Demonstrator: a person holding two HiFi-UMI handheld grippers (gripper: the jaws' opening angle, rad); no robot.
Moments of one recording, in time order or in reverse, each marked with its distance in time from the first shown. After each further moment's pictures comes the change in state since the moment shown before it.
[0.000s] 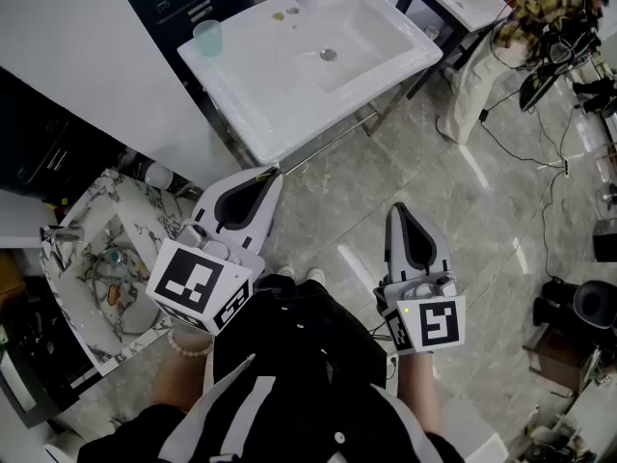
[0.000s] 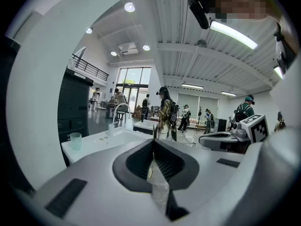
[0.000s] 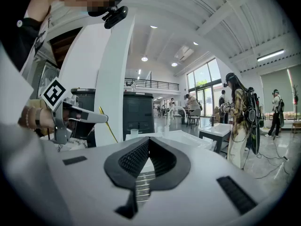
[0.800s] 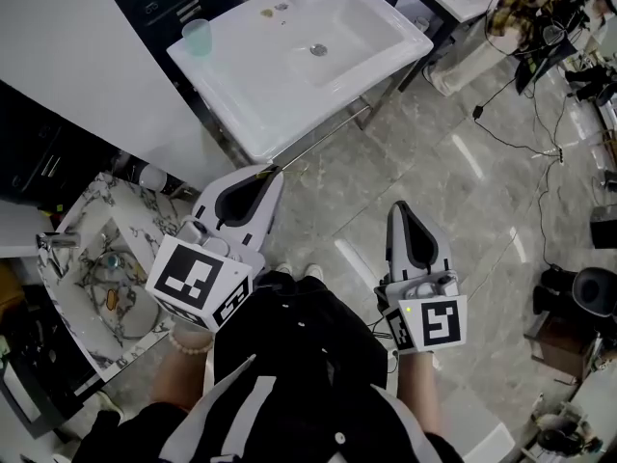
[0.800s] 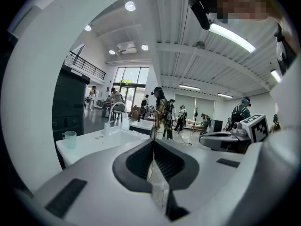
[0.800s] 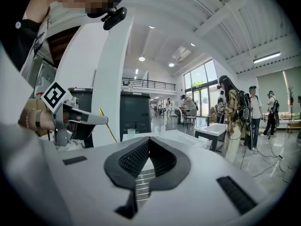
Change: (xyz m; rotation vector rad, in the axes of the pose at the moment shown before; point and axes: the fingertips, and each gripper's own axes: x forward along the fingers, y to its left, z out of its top) left arm 0.006 -0.004 -0.004 -0.006 -0.003 -0.047; right arm -0.010 -0.003 -0.002 0.008 0.000 -0.048
